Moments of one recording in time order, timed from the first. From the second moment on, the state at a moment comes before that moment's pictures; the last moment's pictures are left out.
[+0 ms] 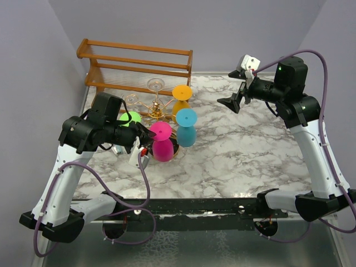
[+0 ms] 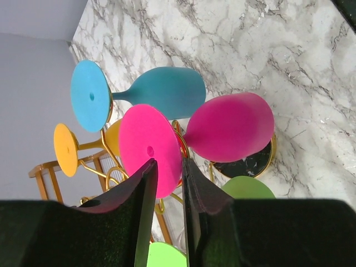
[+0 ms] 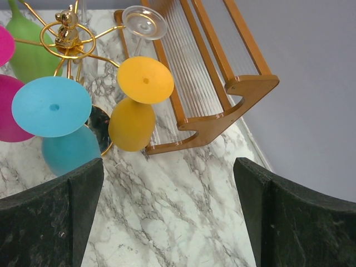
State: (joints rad) left arm -0.43 1.09 1.56 -1.43 0.79 1.75; right arm 0.29 1.27 1.63 -0.64 -0.72 -0.56
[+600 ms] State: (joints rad) left arm -0.43 1.08 1.56 -1.43 0.78 1.61; right arm 0.29 1.27 1.63 -0.64 -0.71 -0.57
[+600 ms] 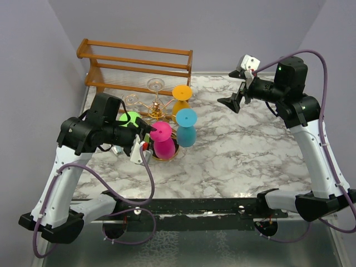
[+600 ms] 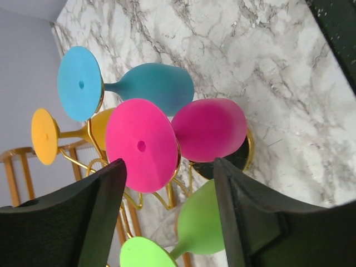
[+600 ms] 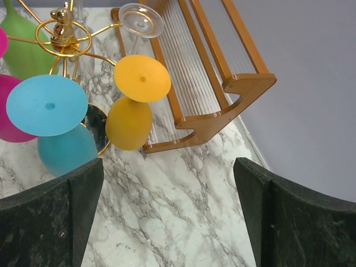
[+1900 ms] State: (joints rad) left arm -0.22 1.12 1.57 -0.41 -0.38 0.29; right arm 0.29 1.37 1.60 -0.55 0.08 -0.38
